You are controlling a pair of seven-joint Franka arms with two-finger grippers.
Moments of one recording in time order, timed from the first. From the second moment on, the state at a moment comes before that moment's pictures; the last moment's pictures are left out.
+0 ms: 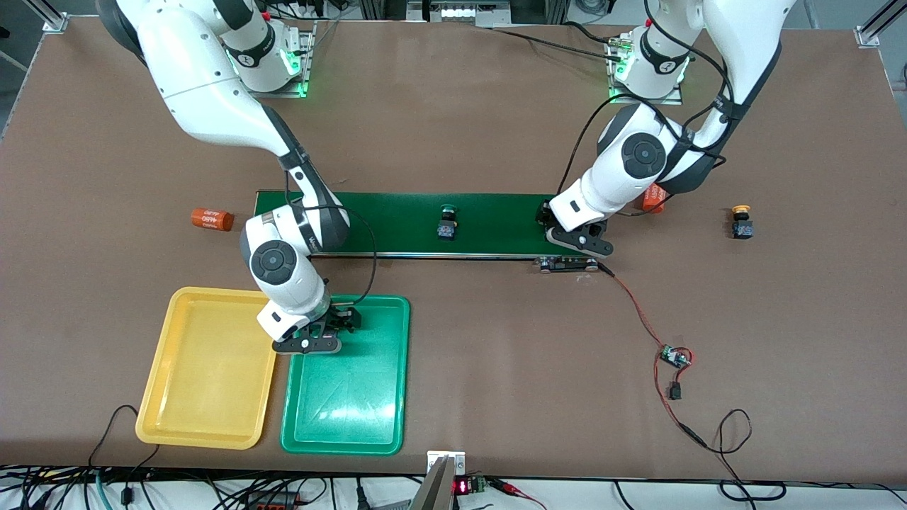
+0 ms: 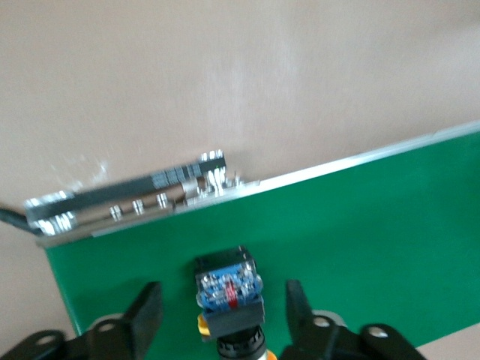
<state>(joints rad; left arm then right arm) 0.18 0.36 -0.66 -2.14 0.06 2.49 -0.27 0.33 0.84 0.04 -1.43 -0.14 2.38 0.42</state>
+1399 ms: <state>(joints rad) 0.49 0.22 -0.54 -2.36 0.06 2.31 0.15 0.40 0.47 0.27 -1.60 -0.06 2.04 0.81</state>
